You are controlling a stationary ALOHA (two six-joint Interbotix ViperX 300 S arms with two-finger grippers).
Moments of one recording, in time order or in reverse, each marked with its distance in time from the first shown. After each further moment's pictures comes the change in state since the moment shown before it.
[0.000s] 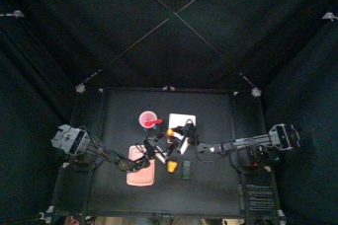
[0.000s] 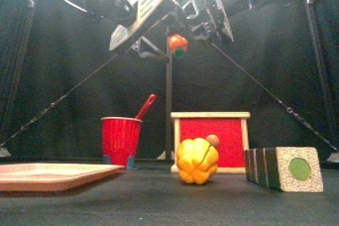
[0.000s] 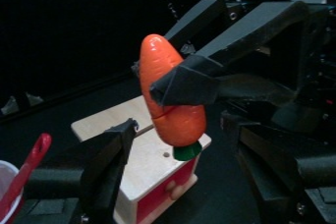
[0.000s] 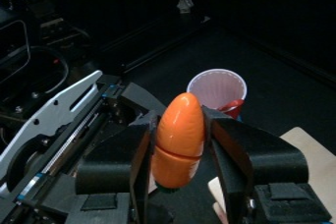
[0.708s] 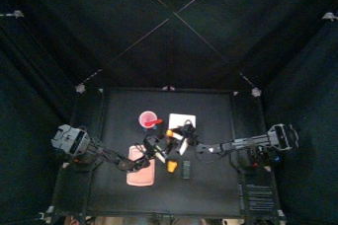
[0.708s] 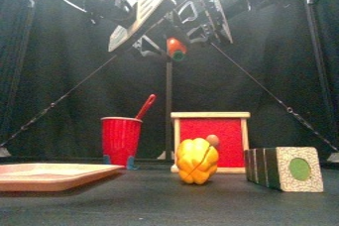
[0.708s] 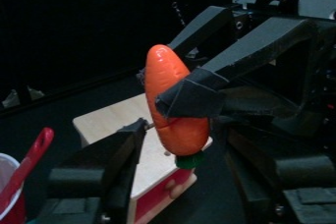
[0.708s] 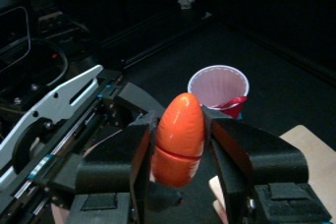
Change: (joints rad) left arm 0.003 0.002 0.002 -0.008 0.005 -0.021; right arm 0.000 0.018 -0.003 -0.002 -0.006 -0.006
